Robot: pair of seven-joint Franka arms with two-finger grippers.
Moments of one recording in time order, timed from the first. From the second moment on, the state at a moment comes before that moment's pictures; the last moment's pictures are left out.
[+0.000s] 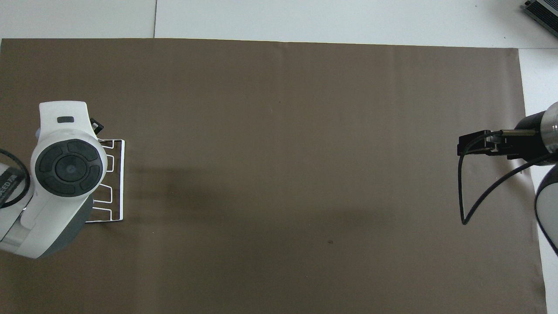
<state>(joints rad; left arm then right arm) -0.21 -0.11 -0.05 -2.14 0.82 2.05 -1.50 0.01 -0.08 0.02 -1.70 -0.01 1.65 0.13</state>
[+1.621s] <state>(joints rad) -0.18 -0.06 -0.04 -2.15 0.94 2.17 -1.64 0.01 -0.08 0.02 -1.70 -0.01 1.65 0.13</state>
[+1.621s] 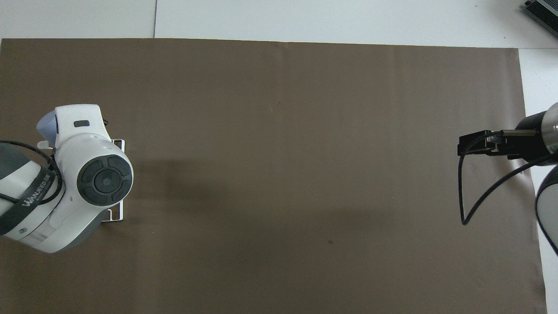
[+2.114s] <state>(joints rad) -0.09 -0.02 -0.05 -2.16 0.94 2.32 -1.62 0.01 -0.08 0.02 -1.70 -0.01 1.65 0.13</state>
